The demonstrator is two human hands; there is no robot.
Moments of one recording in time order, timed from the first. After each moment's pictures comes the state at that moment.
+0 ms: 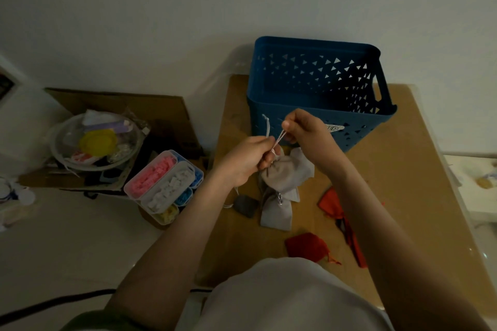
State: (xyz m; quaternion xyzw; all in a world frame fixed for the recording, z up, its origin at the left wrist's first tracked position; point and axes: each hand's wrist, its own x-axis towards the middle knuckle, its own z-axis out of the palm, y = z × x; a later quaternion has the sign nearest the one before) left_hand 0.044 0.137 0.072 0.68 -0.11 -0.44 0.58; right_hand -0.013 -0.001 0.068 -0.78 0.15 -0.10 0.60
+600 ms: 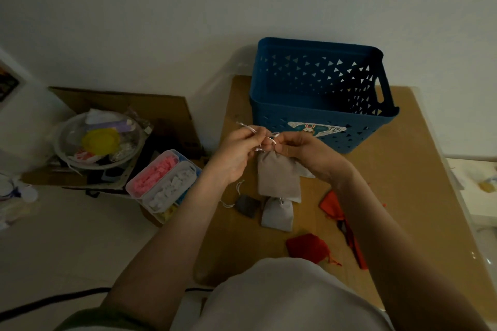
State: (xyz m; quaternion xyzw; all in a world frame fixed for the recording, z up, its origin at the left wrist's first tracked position) left_hand 0.057 0.150 0.068 0.60 -0.05 -0.37 0.70; right_hand -0.017 -0.006 0.045 -0.71 0.09 0.10 0.69
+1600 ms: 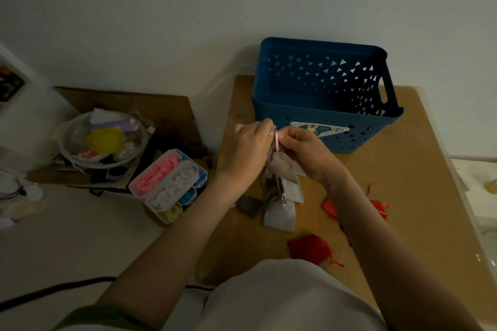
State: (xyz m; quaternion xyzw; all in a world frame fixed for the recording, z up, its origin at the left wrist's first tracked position) left_hand 0.057 0.143 0.048 0.83 -0.45 0.18 0.27; right_hand -0.011 0.010 0.045 -0.61 0.14 0.02 0.78
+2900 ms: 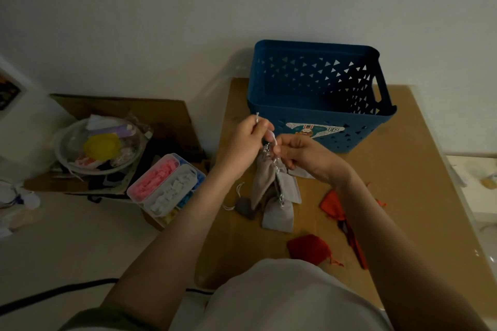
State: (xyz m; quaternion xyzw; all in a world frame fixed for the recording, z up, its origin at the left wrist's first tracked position) left_hand 0.054 0.135 0.078 0.77 -0.19 -0.22 0.56; right_hand -0.023 -0.001 0.054 -0.71 0.04 0.08 0.70
